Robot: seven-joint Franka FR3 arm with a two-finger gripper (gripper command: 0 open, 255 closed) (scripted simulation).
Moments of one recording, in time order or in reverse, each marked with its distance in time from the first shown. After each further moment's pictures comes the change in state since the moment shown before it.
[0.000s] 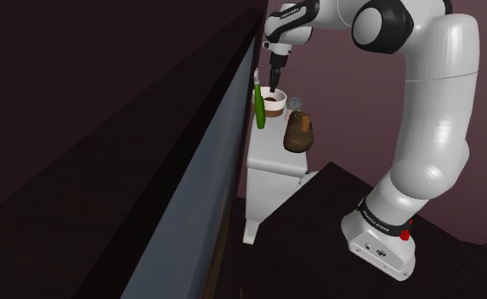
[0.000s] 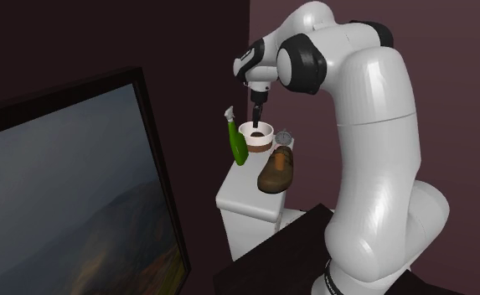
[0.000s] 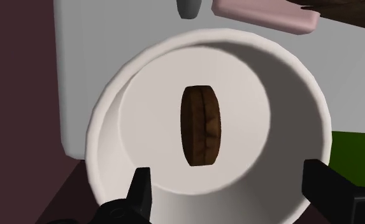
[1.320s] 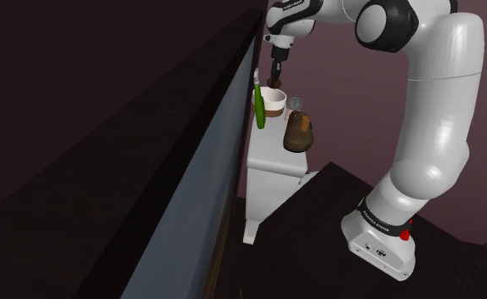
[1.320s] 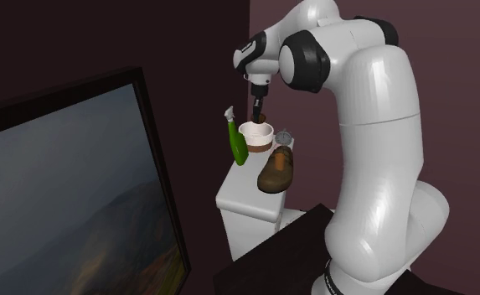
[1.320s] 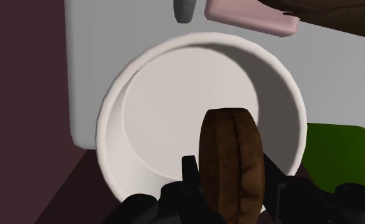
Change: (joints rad) arm 0.001 -0.024 -0.005 0.036 -0.010 -0.059 0.009
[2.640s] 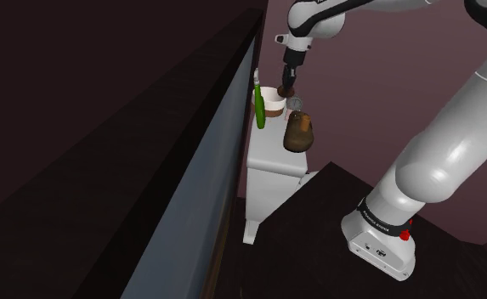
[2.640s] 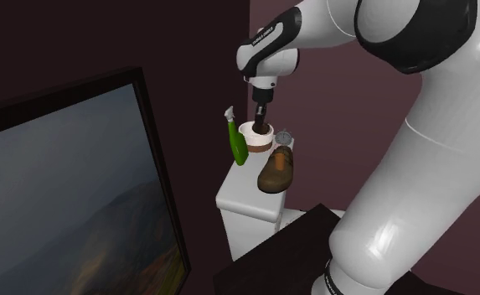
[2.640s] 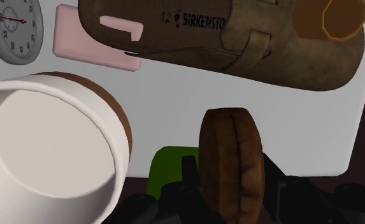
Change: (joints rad) arm 0.118 -0.517 0.029 -0.596 -0.157 0.115 0.174
